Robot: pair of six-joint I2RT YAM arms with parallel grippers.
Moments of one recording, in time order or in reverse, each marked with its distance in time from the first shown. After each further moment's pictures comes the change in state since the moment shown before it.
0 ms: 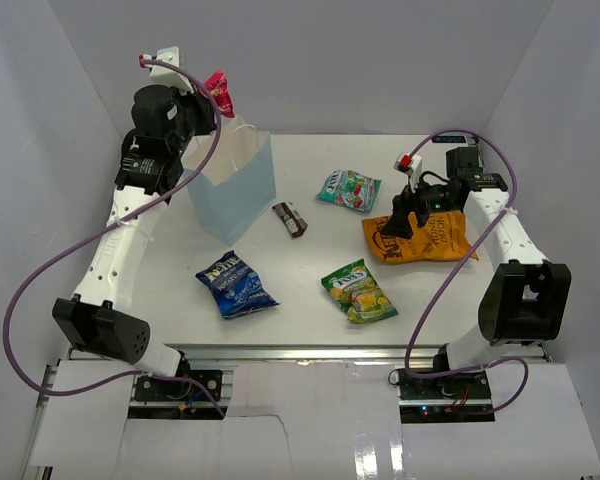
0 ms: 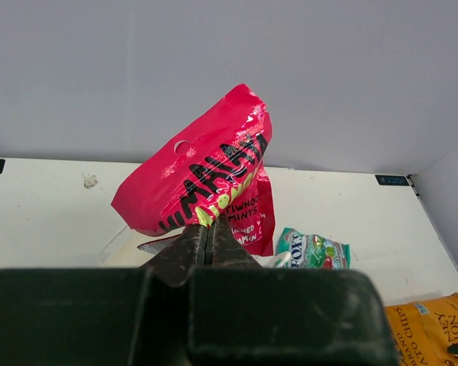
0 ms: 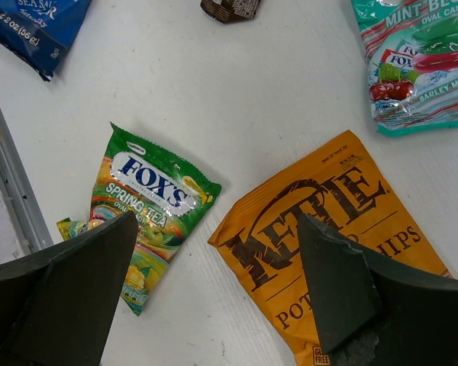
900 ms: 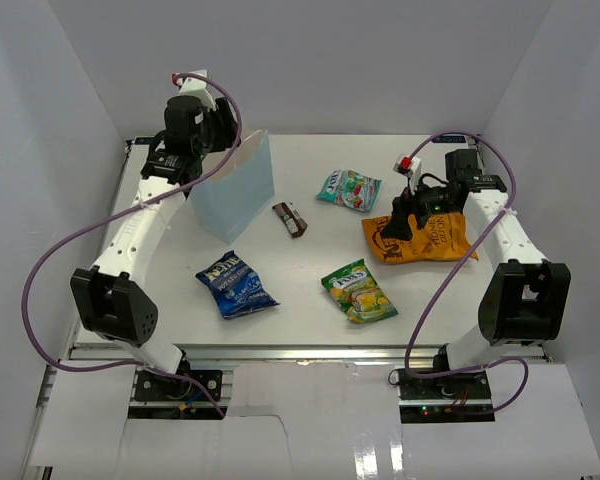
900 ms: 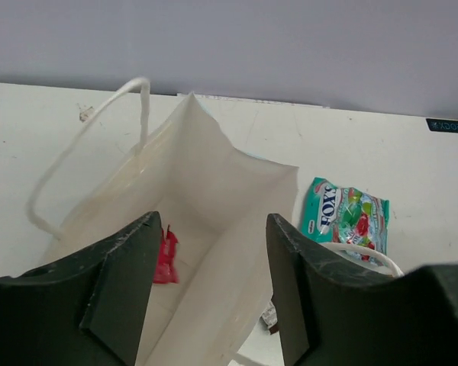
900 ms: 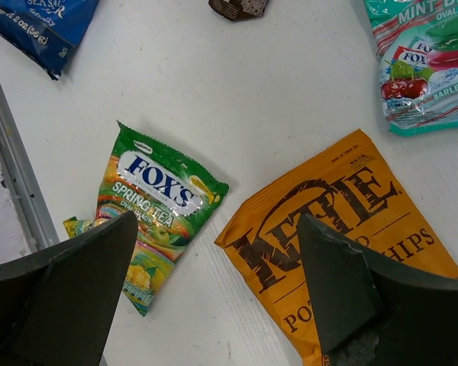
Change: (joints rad) left arm -0.029 0.122 -0.061 -0.032 -0.043 0.006; right arm 0.000 0.000 -0.016 -0.002 -0.011 -0.002
